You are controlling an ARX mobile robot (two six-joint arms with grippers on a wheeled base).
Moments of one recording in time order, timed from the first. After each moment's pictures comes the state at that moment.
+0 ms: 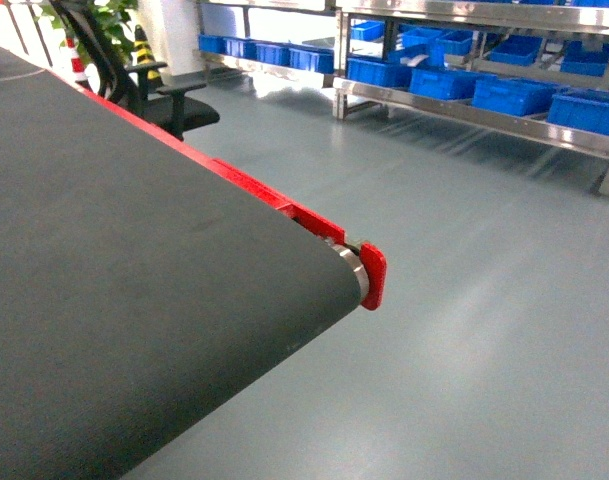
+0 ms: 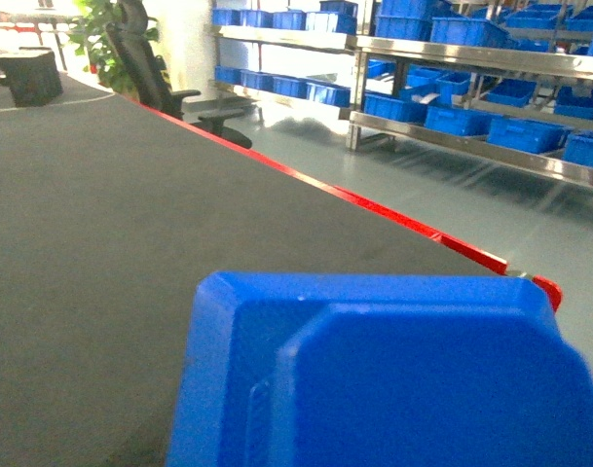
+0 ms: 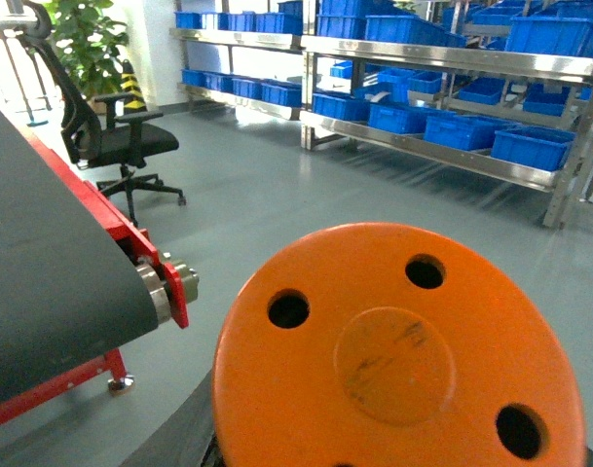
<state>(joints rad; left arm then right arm) 0.00 0.01 0.01 -0.01 0.00 0.00 0.00 0.00 0.01 -0.01 0.00 0.00</state>
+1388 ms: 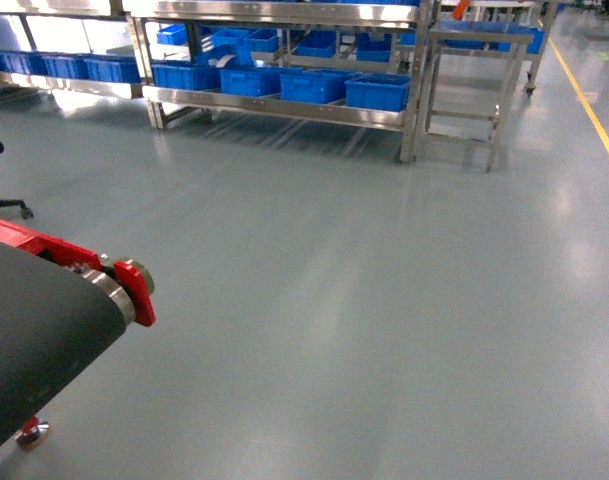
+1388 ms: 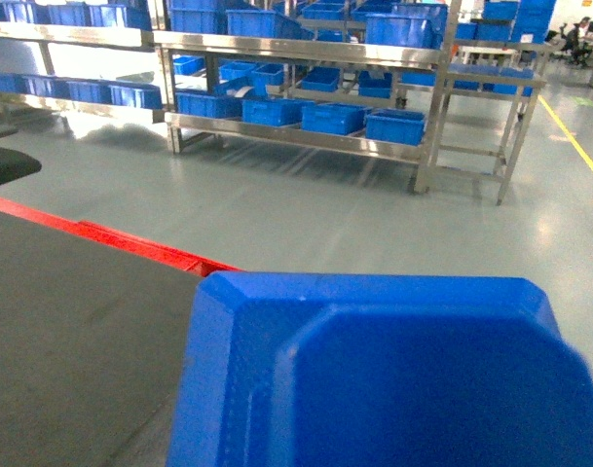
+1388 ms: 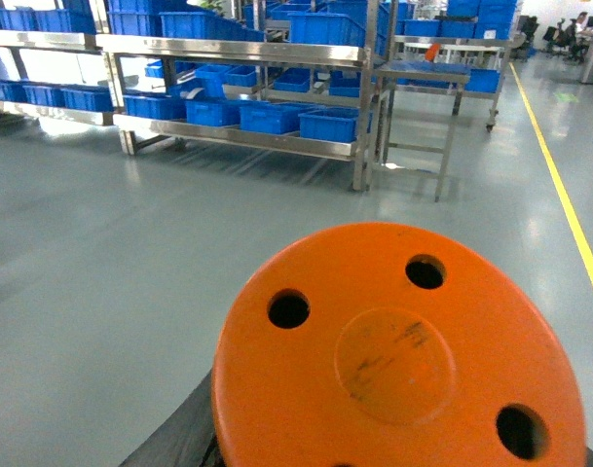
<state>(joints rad) 0.00 0.01 0.01 -0.01 0.00 0.00 0.00 0.00 0.01 -0.01 0.00 0.00</state>
